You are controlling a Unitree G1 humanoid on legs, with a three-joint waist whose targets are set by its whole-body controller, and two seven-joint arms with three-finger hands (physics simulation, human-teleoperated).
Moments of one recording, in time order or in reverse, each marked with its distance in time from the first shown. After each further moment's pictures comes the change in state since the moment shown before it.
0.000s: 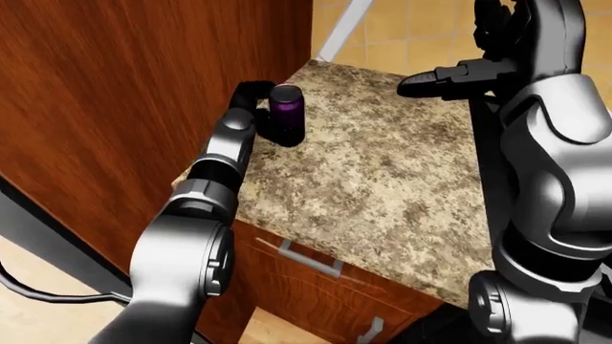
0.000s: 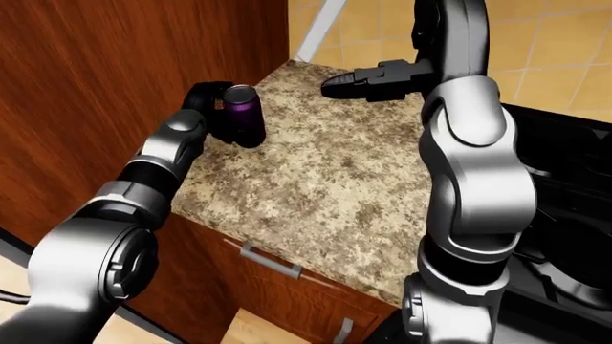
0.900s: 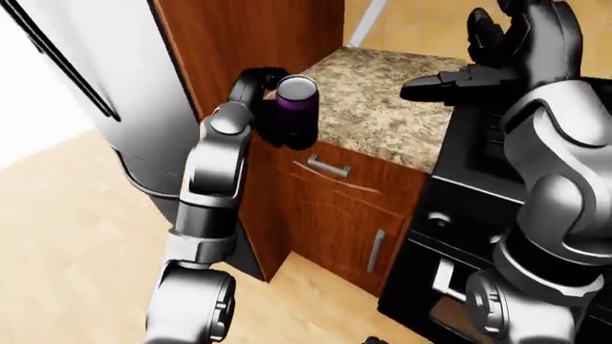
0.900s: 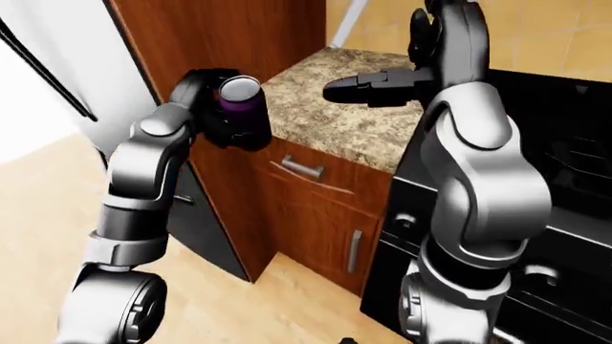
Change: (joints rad) left arm 0.321 -0.042 -0.081 -1.032 0.053 0.589 -0.199; right arm 0.002 0.018 -0.048 -0.037 0.087 0.117 -0.037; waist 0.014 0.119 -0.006
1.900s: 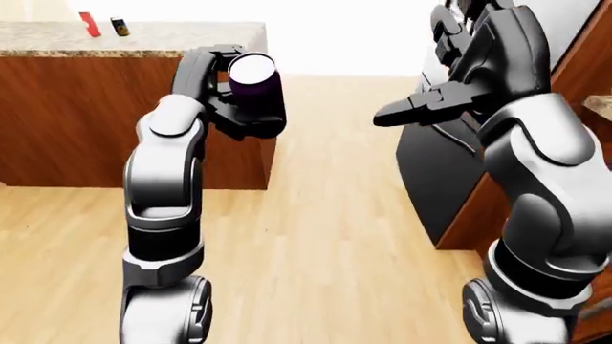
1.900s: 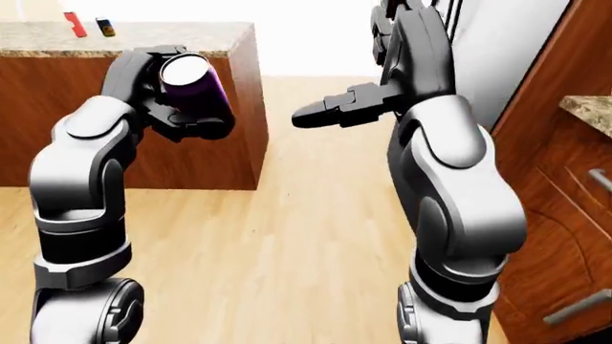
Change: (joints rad) left arm 0.068 0.114 0.077 -0.314 -0.023 0.157 -0.022; right arm 0.040 0.019 0.094 -0.086 0.002 -0.044 0.078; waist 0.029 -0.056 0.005
